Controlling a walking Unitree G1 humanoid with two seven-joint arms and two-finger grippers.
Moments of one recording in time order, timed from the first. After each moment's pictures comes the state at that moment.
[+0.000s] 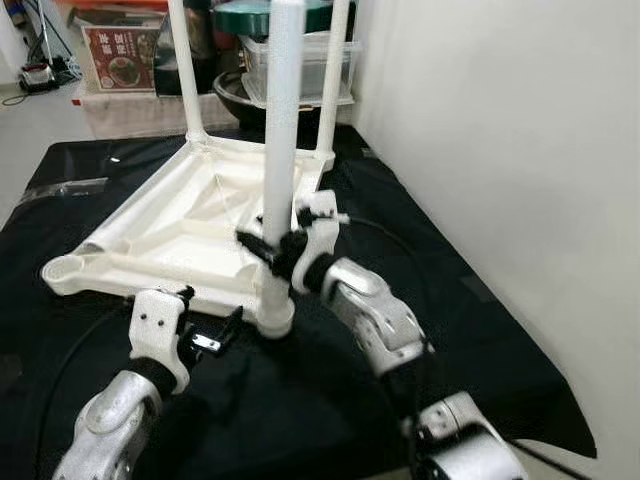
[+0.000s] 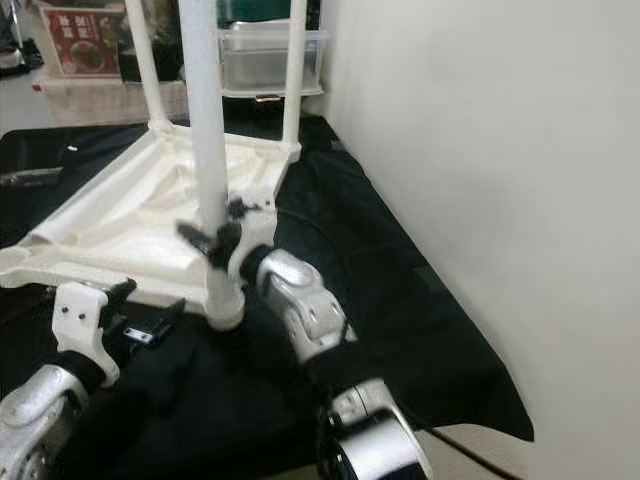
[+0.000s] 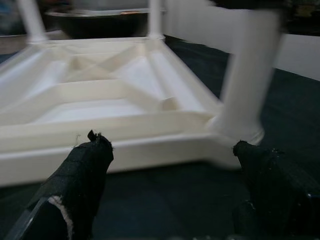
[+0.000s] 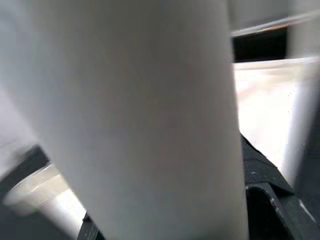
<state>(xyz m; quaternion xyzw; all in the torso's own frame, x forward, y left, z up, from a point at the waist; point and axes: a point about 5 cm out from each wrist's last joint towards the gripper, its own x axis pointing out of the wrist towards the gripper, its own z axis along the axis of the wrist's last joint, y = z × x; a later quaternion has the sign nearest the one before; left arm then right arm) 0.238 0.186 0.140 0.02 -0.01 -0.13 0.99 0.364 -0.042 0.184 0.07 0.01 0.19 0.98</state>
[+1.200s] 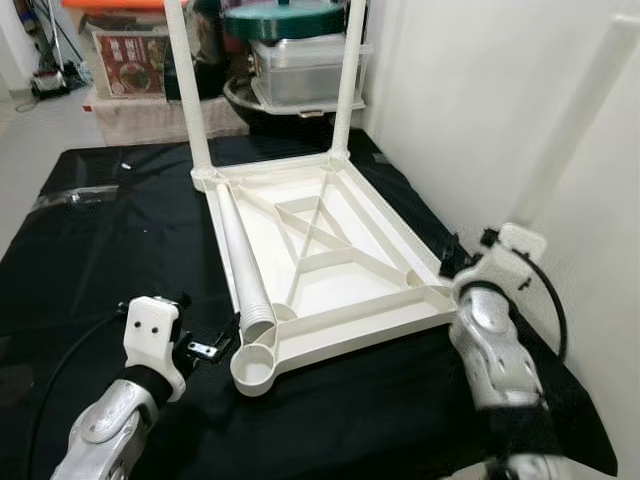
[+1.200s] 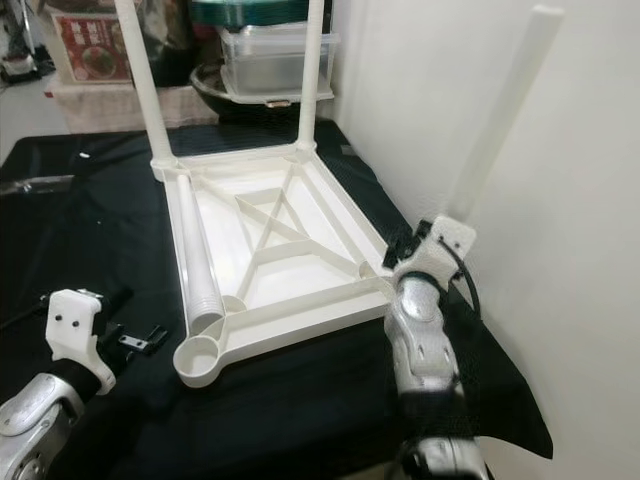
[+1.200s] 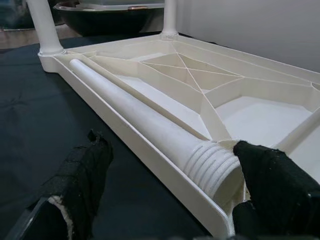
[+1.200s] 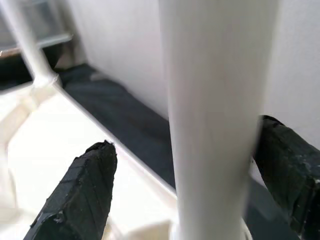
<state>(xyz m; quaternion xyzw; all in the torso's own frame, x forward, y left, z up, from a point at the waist) 0.234 0.188 0.140 0.00 -0.01 -0.13 0.99 0.314 -0.197 0.148 -0.02 0.02 -0.17 0.99</state>
